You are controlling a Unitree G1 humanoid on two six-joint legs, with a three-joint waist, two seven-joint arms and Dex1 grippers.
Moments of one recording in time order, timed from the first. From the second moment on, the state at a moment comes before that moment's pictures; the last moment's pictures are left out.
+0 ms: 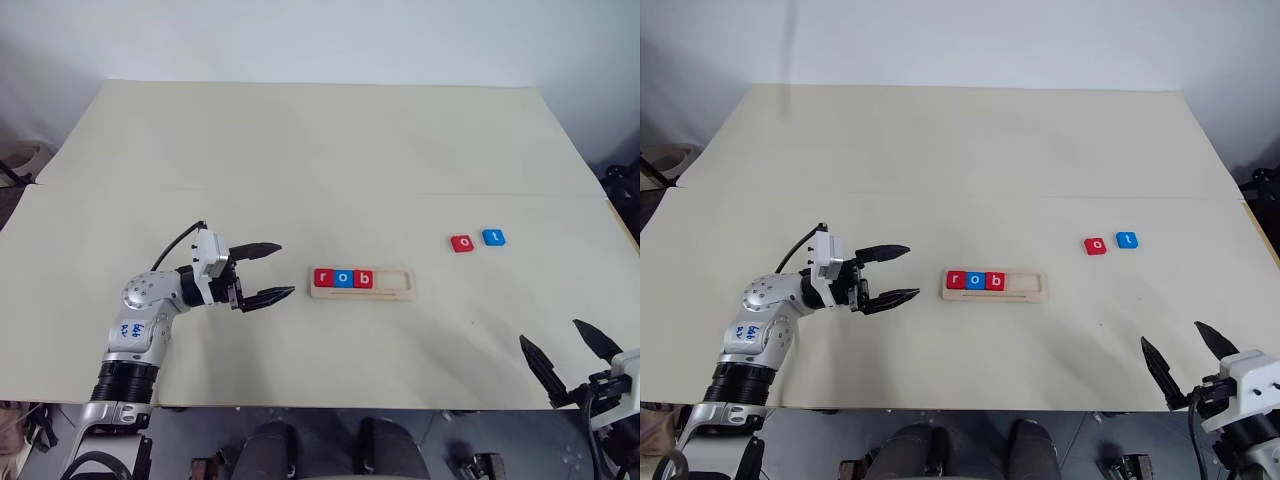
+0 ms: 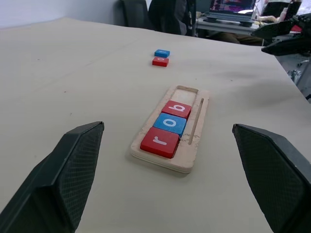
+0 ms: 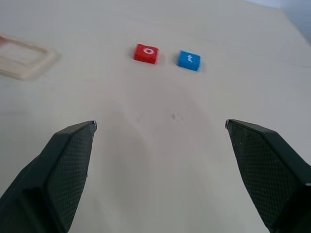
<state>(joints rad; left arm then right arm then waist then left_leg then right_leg) -0.41 0.50 0.04 0.21 -0.44 0.05 -1.16 0.48 -0.30 -0.66 -0.37 0.38 0.00 0.75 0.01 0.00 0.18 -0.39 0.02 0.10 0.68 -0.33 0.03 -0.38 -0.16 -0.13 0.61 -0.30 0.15</state>
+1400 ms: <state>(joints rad) -0.30 0.48 0.06 0.05 -0.44 0.04 -1.04 -0.45 -0.57 -0.22 -0.09 0.36 0.90 0.34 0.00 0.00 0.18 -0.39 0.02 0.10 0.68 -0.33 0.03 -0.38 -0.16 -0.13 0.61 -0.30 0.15</state>
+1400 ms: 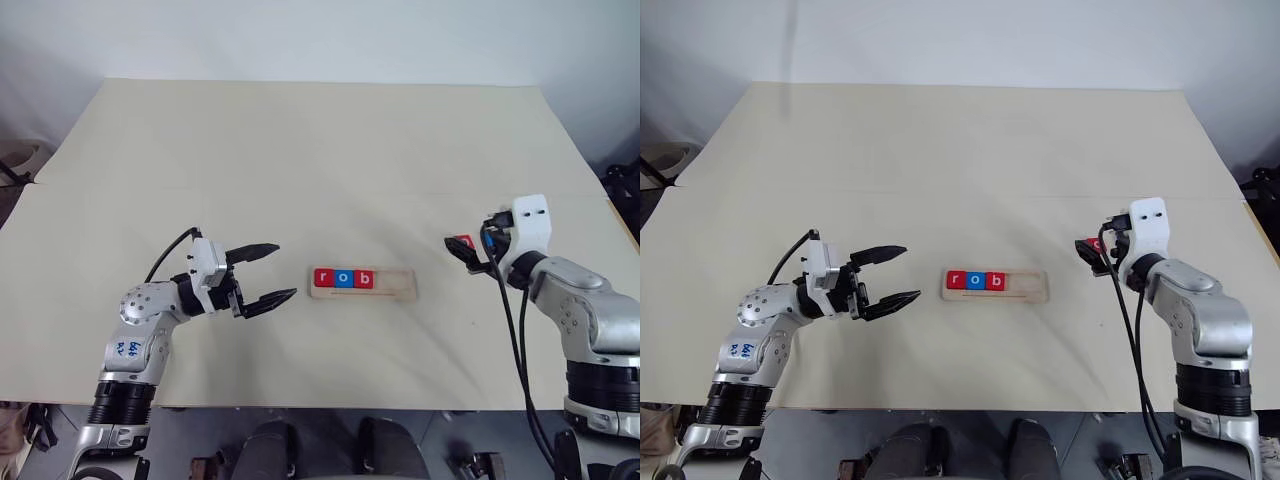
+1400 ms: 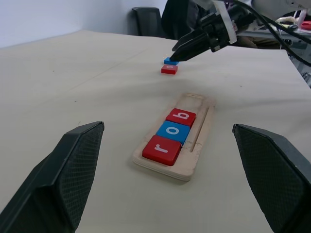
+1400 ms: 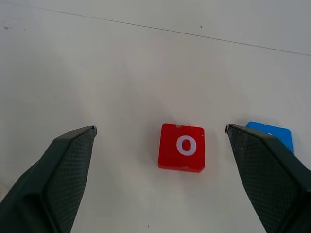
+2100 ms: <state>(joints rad) -0.30 0.48 0.06 0.04 -0.44 0.03 -1.03 -0.52 -0.51 -0.17 0.10 0.28 0.81 0.29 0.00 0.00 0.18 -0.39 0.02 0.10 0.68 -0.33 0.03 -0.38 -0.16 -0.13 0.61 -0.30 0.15</state>
